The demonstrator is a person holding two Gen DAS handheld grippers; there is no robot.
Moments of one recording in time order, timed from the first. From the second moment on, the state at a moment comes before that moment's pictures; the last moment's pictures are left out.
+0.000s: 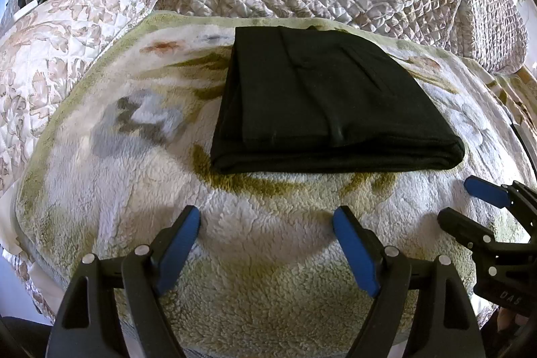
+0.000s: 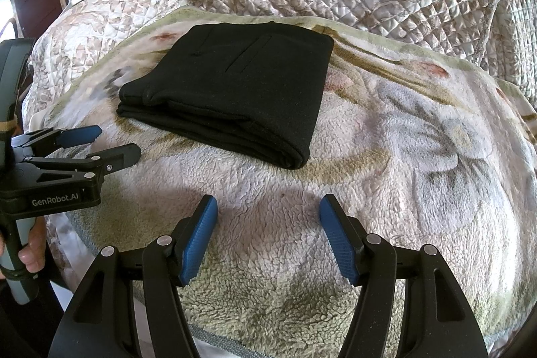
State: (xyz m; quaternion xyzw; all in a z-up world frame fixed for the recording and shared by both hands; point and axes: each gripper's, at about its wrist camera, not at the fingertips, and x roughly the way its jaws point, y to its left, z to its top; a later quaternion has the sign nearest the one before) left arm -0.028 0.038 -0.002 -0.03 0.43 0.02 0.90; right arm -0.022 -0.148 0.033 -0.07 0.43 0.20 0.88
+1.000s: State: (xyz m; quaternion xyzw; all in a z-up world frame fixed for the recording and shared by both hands) left arm -0.027 0.038 -0.003 -0.03 0.43 0.02 0.90; right arm -0.022 -0.147 0.033 -0.07 0.43 0.20 0.88
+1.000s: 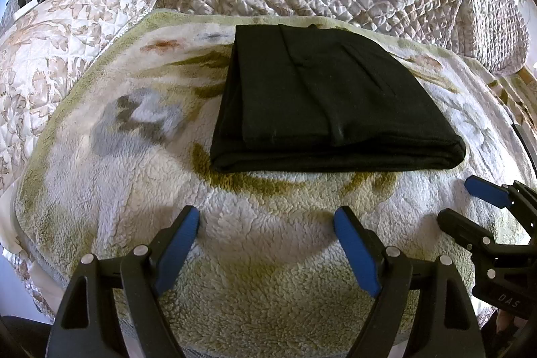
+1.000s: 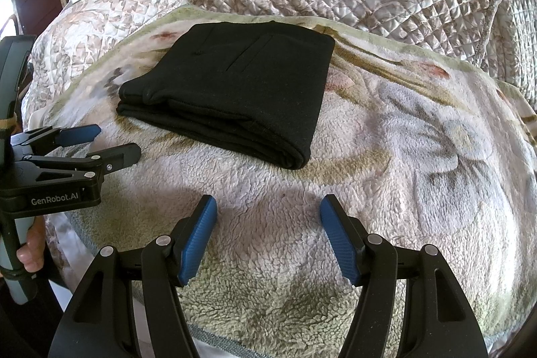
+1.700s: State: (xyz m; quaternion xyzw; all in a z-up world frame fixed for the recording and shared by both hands) left arm -0.026 0.039 -0.003 -0.03 0.43 0.02 0.90; right arm -0.022 -0.146 0.033 -0.08 0.43 0.20 0.88
